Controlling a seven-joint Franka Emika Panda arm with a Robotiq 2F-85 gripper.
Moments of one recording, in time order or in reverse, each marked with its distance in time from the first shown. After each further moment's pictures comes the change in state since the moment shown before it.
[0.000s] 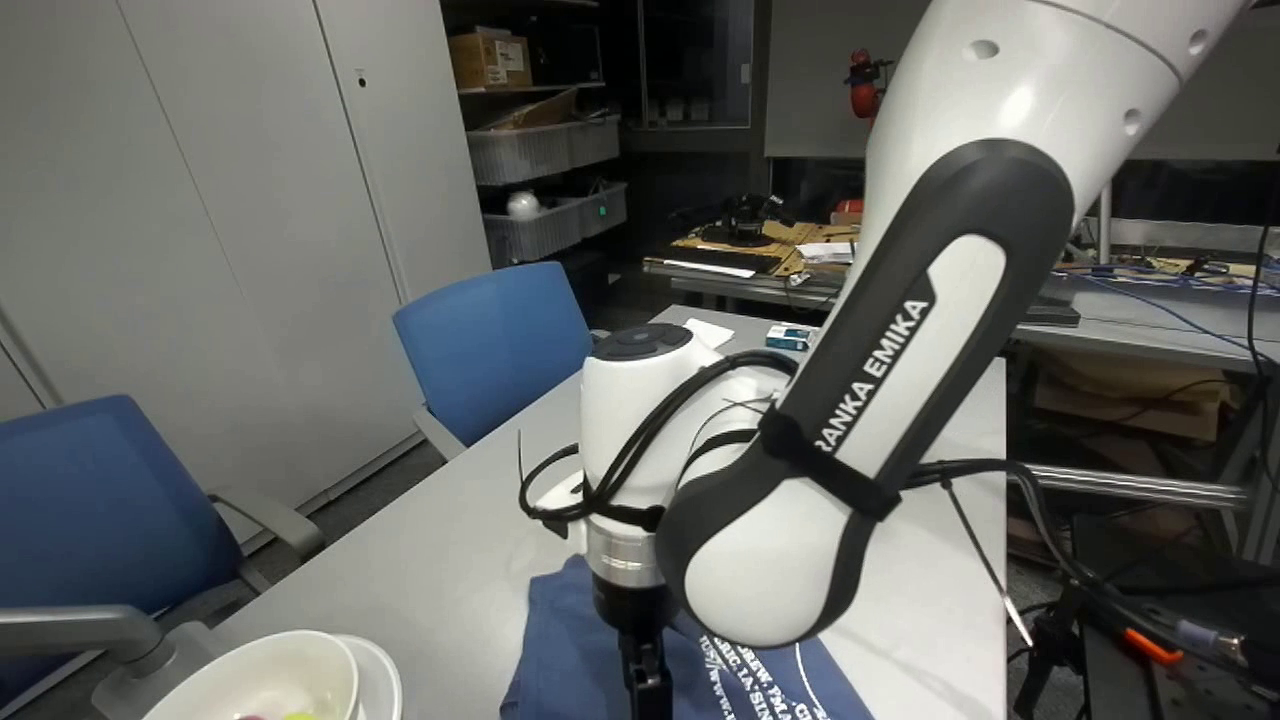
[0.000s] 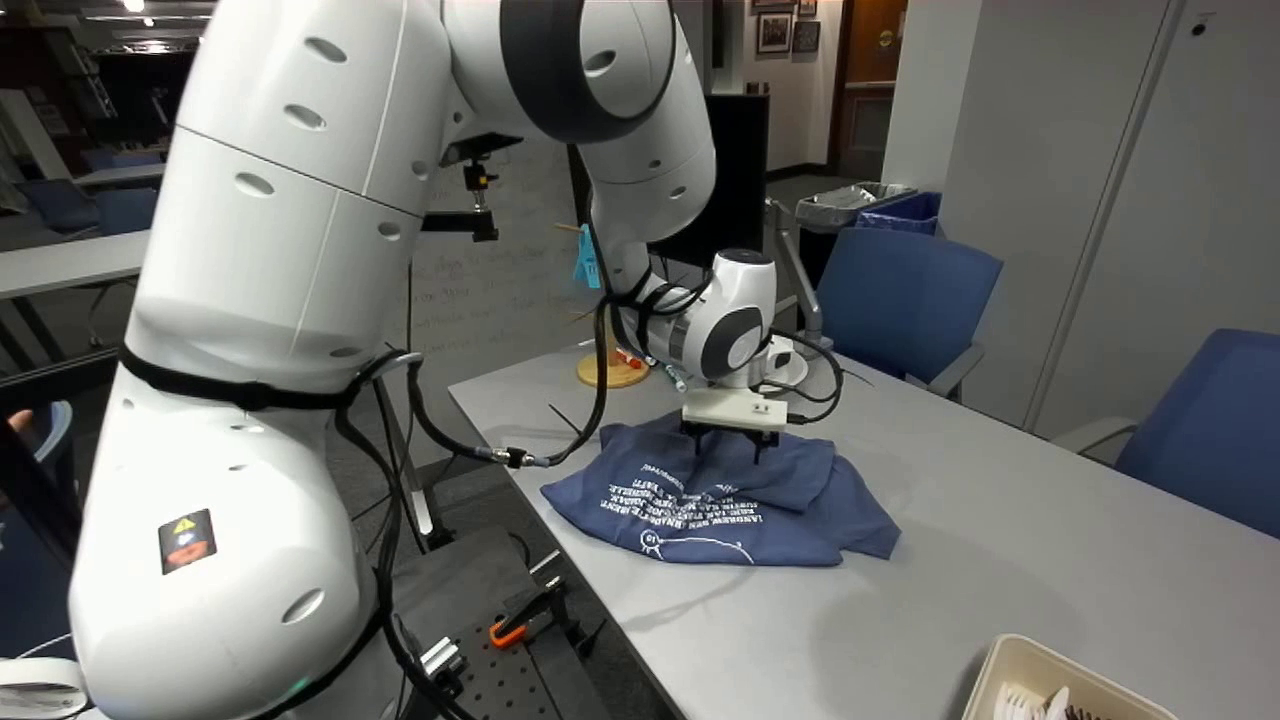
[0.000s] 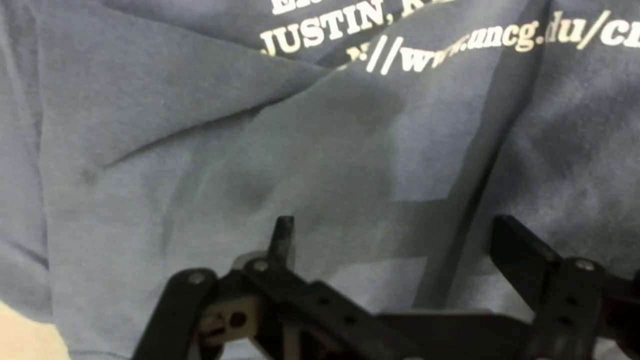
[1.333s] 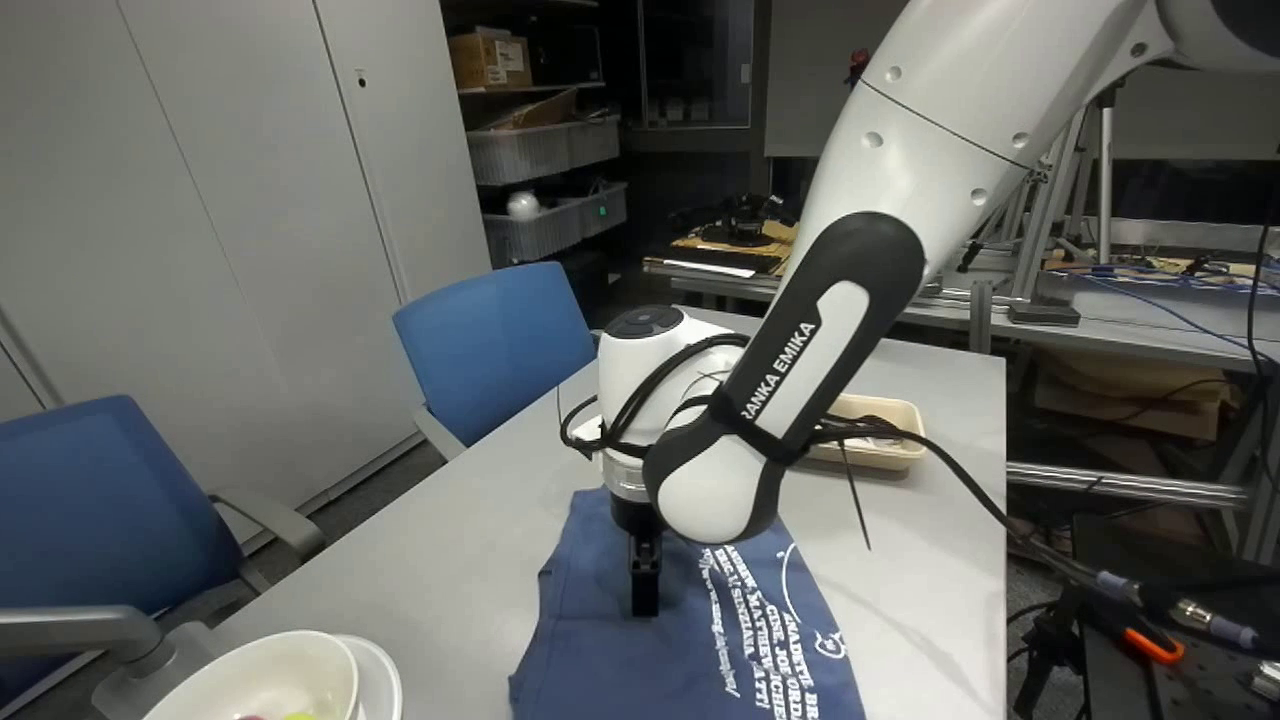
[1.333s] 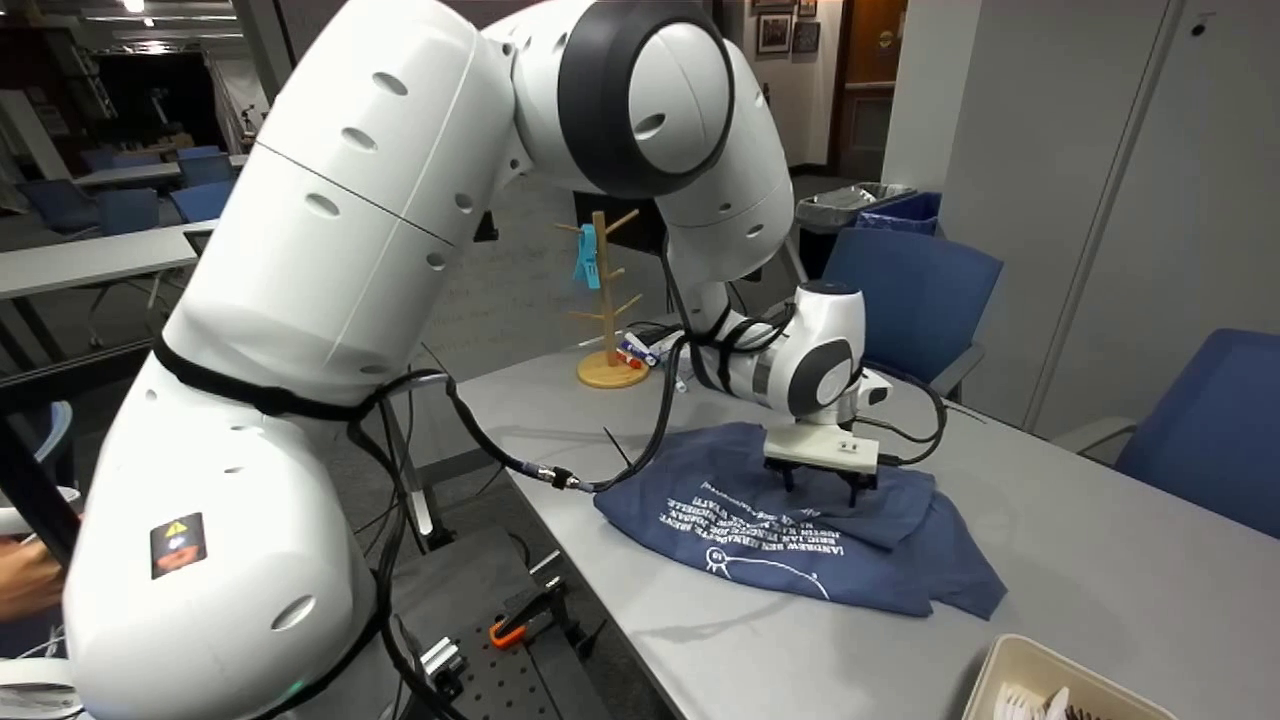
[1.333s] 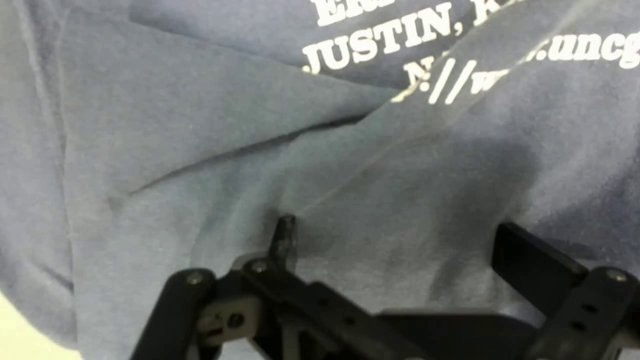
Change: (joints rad) arm -0.032 0.141 -0.174 0.178 -0.083 -0.002 0.098
